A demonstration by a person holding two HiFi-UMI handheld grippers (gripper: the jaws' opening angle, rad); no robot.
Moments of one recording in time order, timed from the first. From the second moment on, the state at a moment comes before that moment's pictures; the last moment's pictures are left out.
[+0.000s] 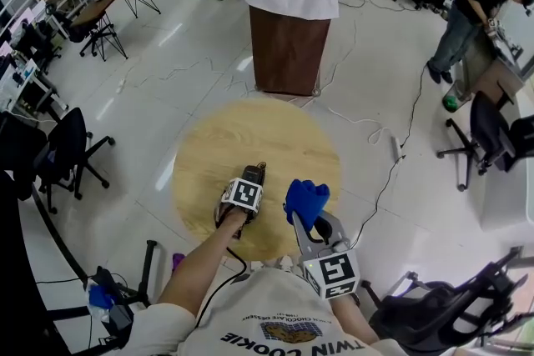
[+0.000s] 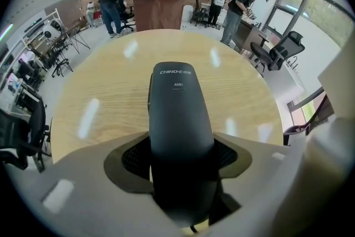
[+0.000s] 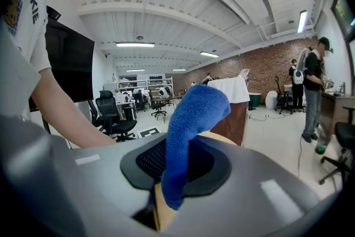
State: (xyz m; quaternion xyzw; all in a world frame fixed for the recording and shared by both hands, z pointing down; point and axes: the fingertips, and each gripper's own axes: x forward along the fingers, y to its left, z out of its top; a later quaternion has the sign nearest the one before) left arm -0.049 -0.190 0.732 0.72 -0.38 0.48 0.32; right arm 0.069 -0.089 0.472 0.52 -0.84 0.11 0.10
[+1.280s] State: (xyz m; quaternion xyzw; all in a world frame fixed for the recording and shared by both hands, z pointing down) left arm -0.022 -0.169 0.586 0.83 -0.37 0.34 0.26; right arm 0.061 -0.081 0.434 0.50 -0.86 0.08 0.07
